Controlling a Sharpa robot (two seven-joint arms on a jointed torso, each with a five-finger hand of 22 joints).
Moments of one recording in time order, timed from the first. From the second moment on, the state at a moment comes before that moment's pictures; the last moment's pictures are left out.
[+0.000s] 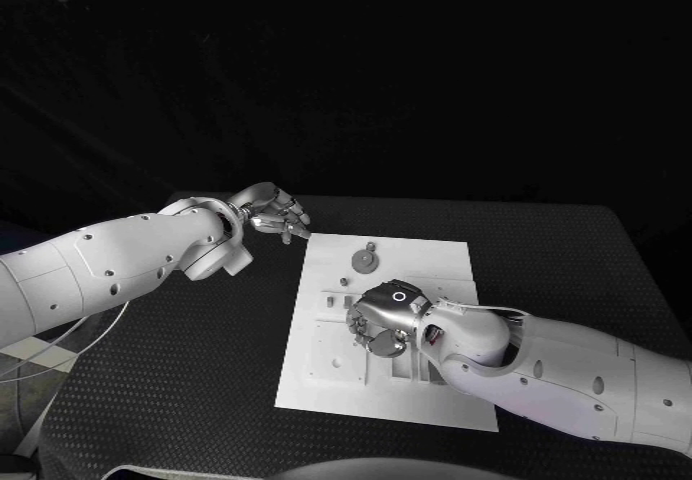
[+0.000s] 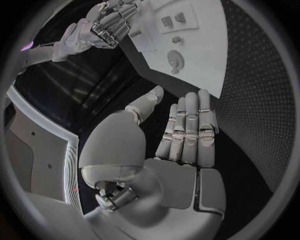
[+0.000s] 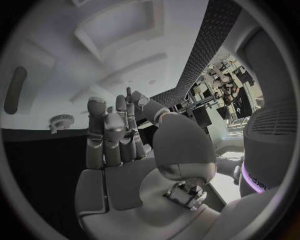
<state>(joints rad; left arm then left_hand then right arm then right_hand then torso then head) 1.27 -0.80 -0.10 1.25 -0.84 -0.19 0.08 1.13 -0.13 0.56 -0.25 0.06 0.87 0.18 0.28 0.51 1.15 0.12 0.07 0.31 1.05 0.02 0.70 0.74 0.02 1.14 -0.08 0.07 1.09 1.04 -0.59 -0.13 1.53 -1.89 -0.27 -0.10 1.17 -0.03 0.60 -0.30 0.10 1.01 0.11 0.33 0.58 1.29 0.05 0.13 0.22 1.32 -0.05 1.25 0.86 0.20 1.26 -0.02 0.70 1.31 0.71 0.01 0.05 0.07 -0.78</state>
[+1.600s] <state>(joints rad) 1.27 -0.80 -0.10 1.25 -0.84 -0.19 0.07 1.13 -0.13 0.56 -0.25 0.06 0.87 0.18 0.28 0.51 1.15 0.12 0.07 0.31 1.05 0.02 0.70 0.74 0.02 1.14 -0.08 0.07 1.09 1.02 -0.56 -0.13 1.48 -1.90 -0.26 -0.09 1.17 -0.03 0.60 -0.30 0.10 1.01 0.12 0.33 0.58 1.29 0.05 0.13 0.23 1.32 -0.05 1.25 0.86 0.20 1.26 -0.02 0.70 1.31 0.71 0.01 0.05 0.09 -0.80</state>
